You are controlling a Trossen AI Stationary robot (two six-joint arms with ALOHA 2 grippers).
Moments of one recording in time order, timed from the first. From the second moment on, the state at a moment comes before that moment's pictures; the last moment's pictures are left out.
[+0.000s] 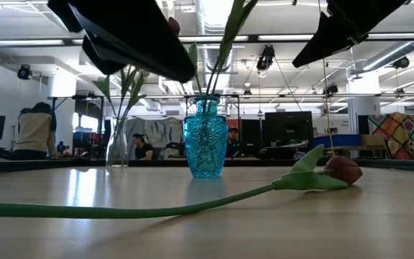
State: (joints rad) left arm -0.62 1.87 1.23 -0.22 -0.52 -0.66; right arm 0.43 1.27 0.83 -0.43 0.80 0.39
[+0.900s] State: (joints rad) left arm -0.53 2.19 1.51 -0.32 -0.54 -0.75; right arm 0.43 1.27 0.84 -0.43 0.78 0.40
